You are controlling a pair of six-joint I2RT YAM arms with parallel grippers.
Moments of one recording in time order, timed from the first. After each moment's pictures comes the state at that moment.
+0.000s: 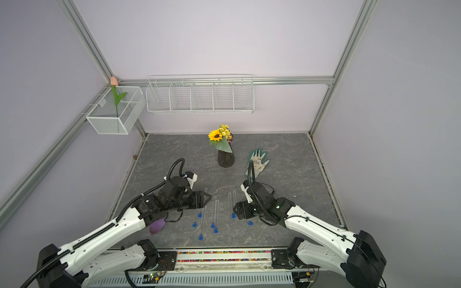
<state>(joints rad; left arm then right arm) -0.81 0.95 0.71 -0.51 0.10 -0.75 0.86 1.12 0.69 -0.48 -0.14 0.55</state>
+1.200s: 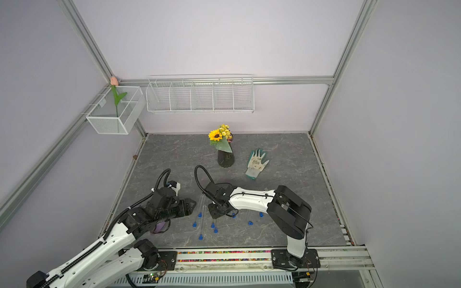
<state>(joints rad) -0.69 0.77 0.57 -0.63 0.00 -0.73 1.06 1.83 1.16 -0.57 -0.06 0.56</state>
